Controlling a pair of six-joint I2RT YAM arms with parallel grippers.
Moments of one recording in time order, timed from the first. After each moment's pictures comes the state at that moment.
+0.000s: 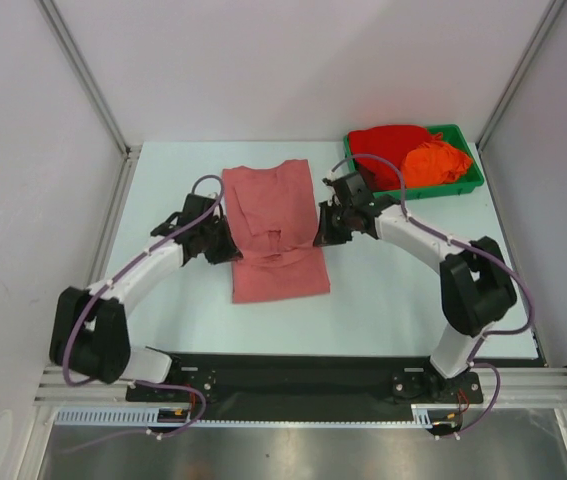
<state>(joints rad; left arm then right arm) -0.33 1.34 0.90 -0.49 0.17 -0.62 0.54 1.70 1.25 -0.47 -0.25 0.47</state>
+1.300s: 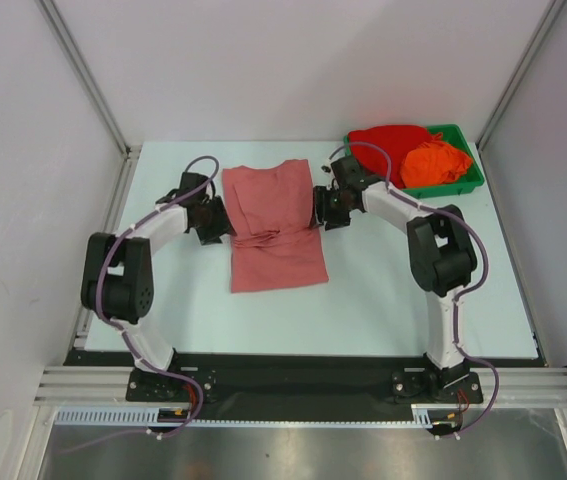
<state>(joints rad) -0.16 1.78 1.17 -0.43 0.17 -0.55 0.43 2.10 1.60 -0.49 -0.31 0.36</state>
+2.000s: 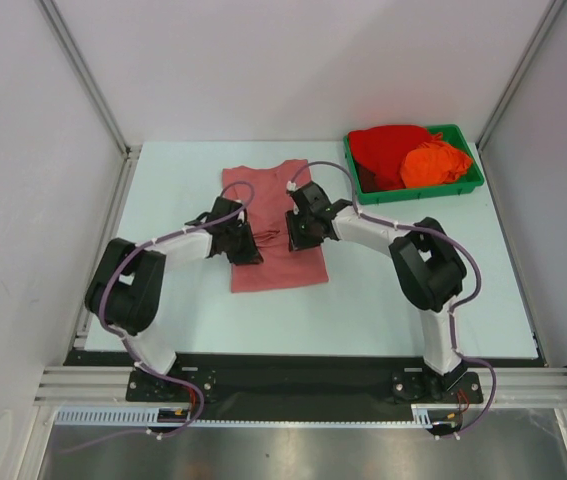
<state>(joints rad) -0.38 1.70 0.95 -0.26 0.21 -0.62 0.68 2.02 1.47 -0.40 -0.09 0.39</state>
